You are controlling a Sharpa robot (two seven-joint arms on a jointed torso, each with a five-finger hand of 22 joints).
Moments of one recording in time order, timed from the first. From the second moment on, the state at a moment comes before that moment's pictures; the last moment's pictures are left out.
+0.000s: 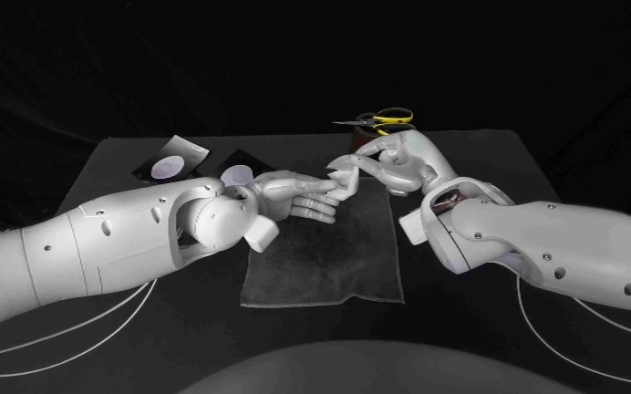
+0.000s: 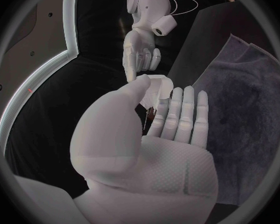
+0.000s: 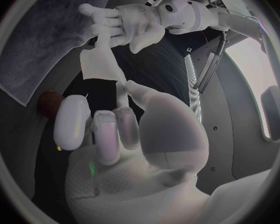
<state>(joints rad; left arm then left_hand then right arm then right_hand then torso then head) 1.13 -0.71 -0.13 1.50 0.04 -0.05 -0.01 1.26 -0.21 0.40 0.03 0.05 0.78 0.14 0.33 0.26 0.89 0.18 0.31 0.09 0.74 0.16 0.55 0.38 0.15 0.60 0.28 0.36 0.40 1.13 -0.89 -0.13 1.79 -0.74 -0.83 0.06 1.20 -0.09 0.57 0.00 0.05 1.11 0.05 0.34 0.48 1.46 -0.03 1.41 1.31 1.46 -0.08 1.53 1.31 0.08 1.43 0.02 1.19 1.31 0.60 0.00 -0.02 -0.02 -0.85</state>
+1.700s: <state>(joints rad) 1.12 -0.74 -0.12 1.43 -0.56 -0.26 0.43 1.70 -0.22 -0.08 0.30 0.05 0.48 0.16 0.61 0.25 0.46 0.27 0.70 0.12 0.38 0.24 0.80 0.29 0.12 0.72 0.29 0.09 0.16 1.14 -0.86 -0.13 1.71 -0.71 -0.70 0.17 1.20 -0.09 0.57 0.00 0.05 1.11 0.05 0.34 0.48 1.46 -0.03 1.41 1.31 1.46 -0.08 1.53 1.31 0.08 1.43 0.02 1.20 1.31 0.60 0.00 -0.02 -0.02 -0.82</state>
